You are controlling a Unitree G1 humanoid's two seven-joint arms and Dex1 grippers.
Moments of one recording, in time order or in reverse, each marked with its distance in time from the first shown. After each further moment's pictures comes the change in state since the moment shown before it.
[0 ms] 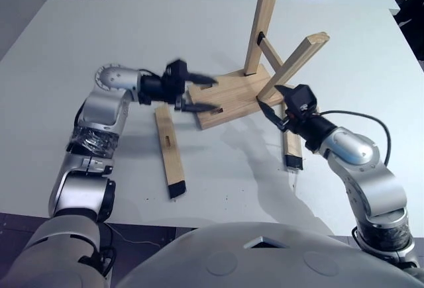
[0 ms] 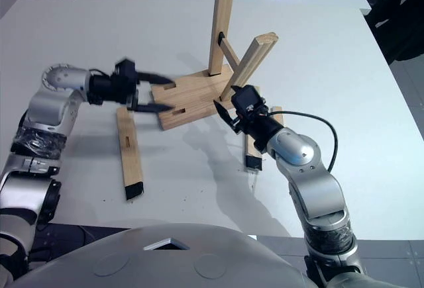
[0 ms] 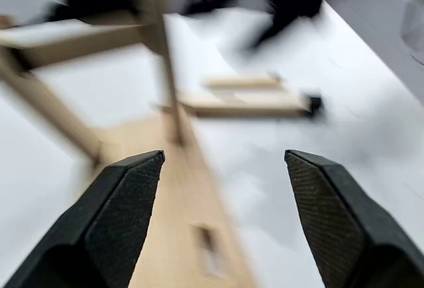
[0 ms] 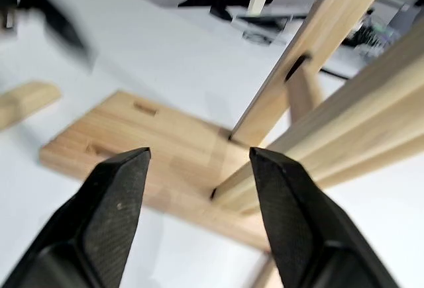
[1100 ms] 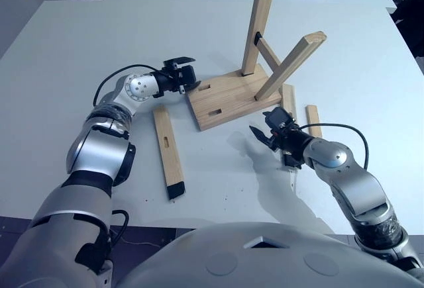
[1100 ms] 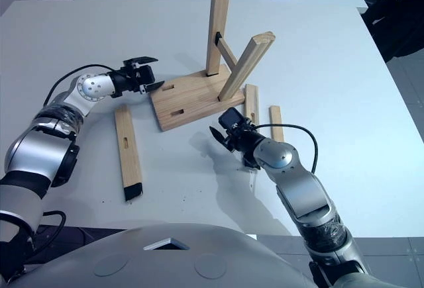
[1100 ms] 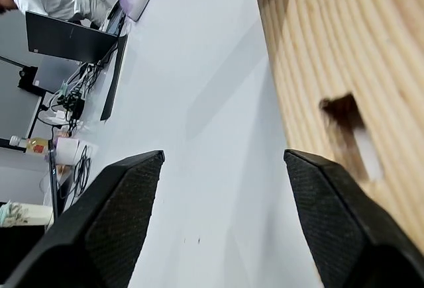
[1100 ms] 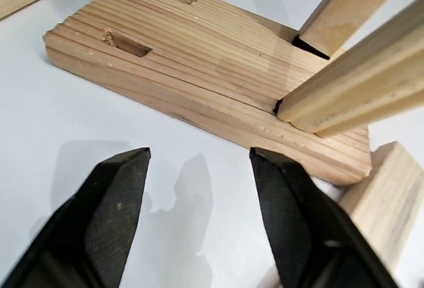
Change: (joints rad) left arm -0.265 -0.064 -0.227 1.031 0.734 -0.917 0.742; right arm -0.022 -0.046 0.139 0.106 -0.048 0.081 -0.023
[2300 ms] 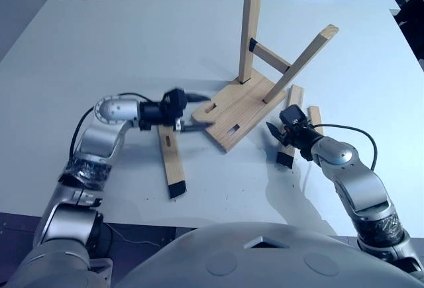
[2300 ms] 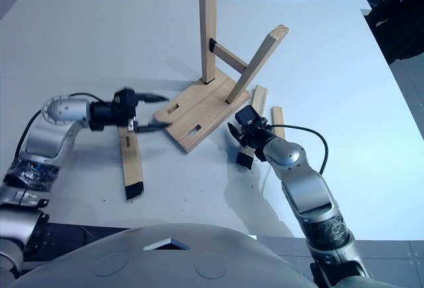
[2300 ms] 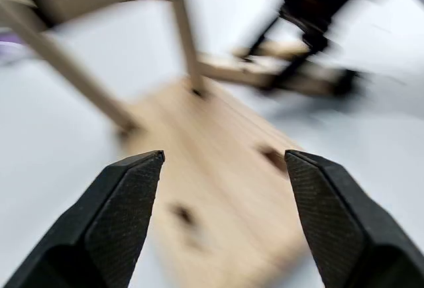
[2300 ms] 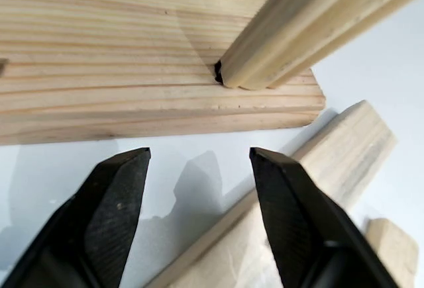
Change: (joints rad) left arm 0.456 0.118 0.193 -1.180 -0.714 0.822 -0.563; right arm 0.029 -0.001 -0.079 0.100 -0.033 -0.023 -0.063
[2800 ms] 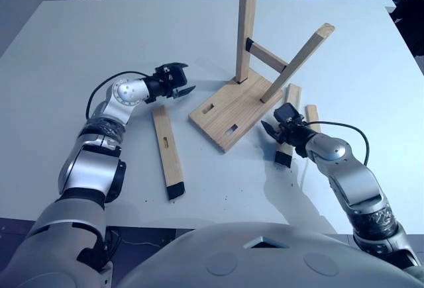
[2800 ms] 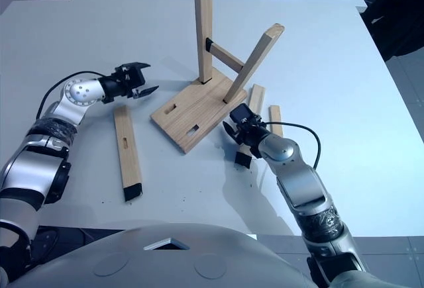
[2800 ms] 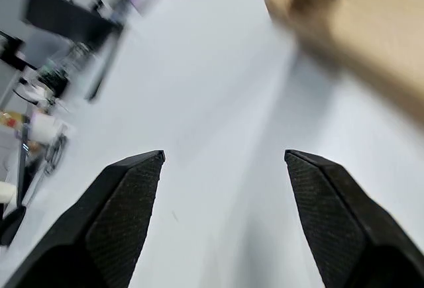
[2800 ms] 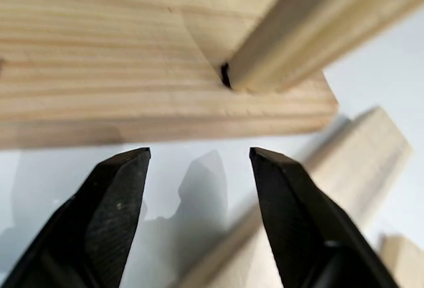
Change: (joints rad) left arm -0.299 -0.061 -0.139 0.966 0.577 -0.719 0.425; right arm -0.064 0.026 0.043 0.055 -0.010 -0.025 0.023
